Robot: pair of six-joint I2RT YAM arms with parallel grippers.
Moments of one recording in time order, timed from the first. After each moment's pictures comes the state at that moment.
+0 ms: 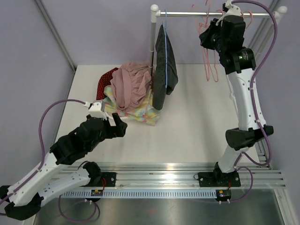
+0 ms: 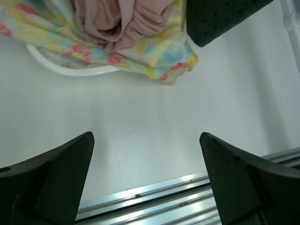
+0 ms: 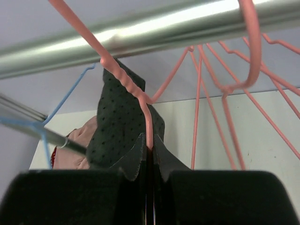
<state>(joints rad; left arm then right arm) -0.86 0.65 0.92 -0.80 -0.43 -0.66 0.25 1.75 2.32 -0.73 0.08 0.36</state>
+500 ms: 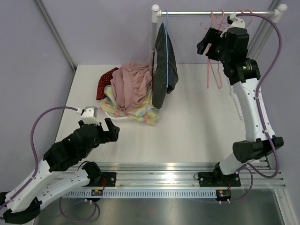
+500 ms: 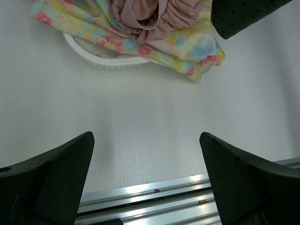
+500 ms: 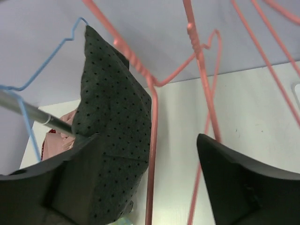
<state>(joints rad) -0.86 0.52 0.87 -0.93 -0.51 -0.66 0.21 1.60 2.01 -0.65 0.08 0.38</state>
